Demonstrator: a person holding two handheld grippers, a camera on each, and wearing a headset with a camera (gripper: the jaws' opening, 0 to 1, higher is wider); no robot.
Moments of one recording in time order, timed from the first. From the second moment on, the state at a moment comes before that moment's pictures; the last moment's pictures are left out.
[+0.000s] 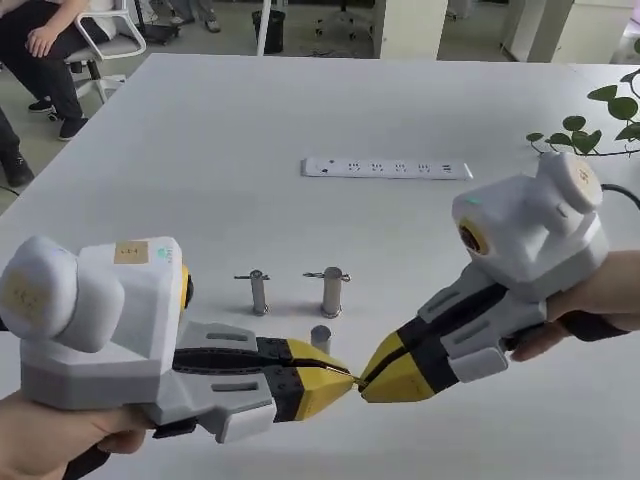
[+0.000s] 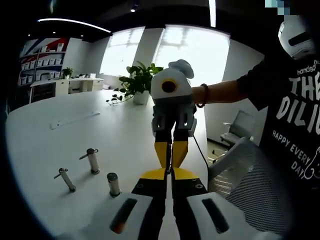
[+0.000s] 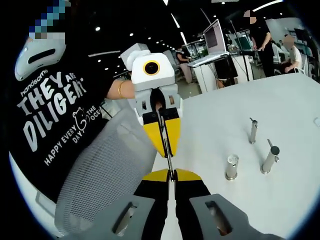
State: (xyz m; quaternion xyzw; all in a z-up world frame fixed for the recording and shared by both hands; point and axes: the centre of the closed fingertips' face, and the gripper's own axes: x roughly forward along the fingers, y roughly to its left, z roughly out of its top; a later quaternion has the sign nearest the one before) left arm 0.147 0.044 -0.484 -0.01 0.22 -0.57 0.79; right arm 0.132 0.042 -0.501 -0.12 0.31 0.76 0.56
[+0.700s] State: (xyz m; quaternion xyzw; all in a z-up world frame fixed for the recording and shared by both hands) left arm 0.162 0.057 -0.510 0.06 0.21 -0.52 0.82; right arm 0.168 0.022 -0.526 -0.23 0.32 0.72 0.58
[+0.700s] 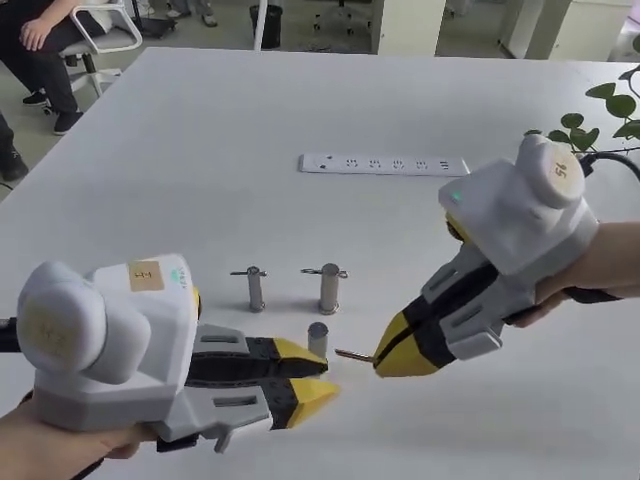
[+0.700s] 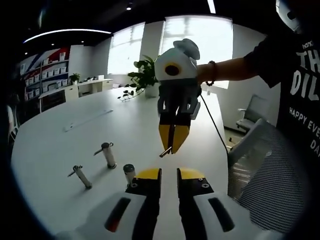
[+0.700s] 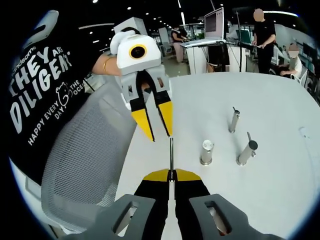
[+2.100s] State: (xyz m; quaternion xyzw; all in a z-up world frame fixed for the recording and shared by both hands) left arm 0.232 0.063 -0.584 0.10 0.24 -0.39 0.88; right arm 0.218 0.027 -0.569 -0.35 0.35 0.65 0.58
